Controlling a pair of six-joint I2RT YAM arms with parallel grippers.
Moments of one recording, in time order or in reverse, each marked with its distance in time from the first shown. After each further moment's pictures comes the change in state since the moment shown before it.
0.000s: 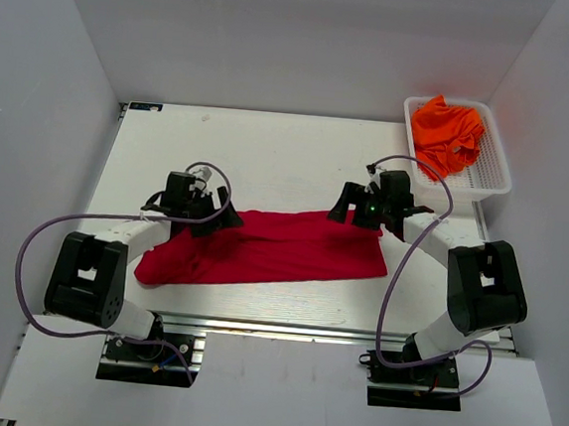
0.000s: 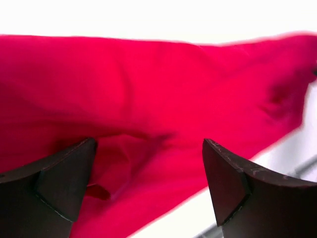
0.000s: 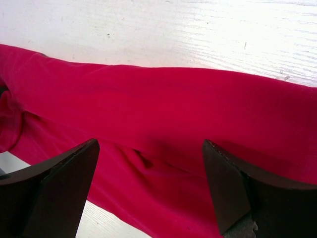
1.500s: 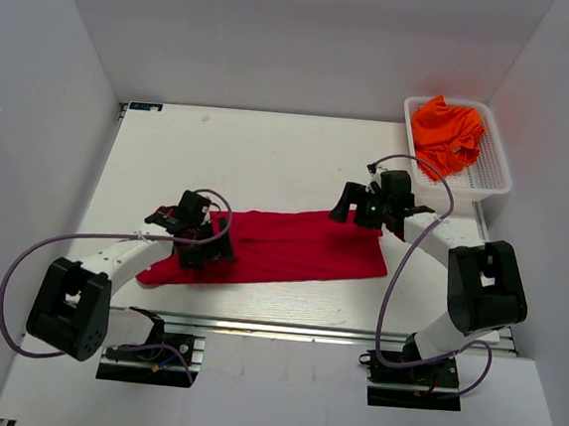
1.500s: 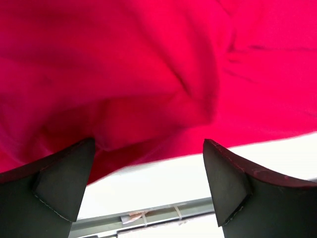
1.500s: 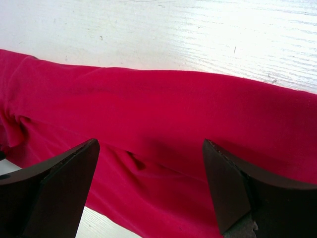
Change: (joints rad) left arm -0.174 -0.145 -0.020 -0.449 -0.259 -0.097; right arm -0.005 0.000 0.000 0.002 0.021 -0.030
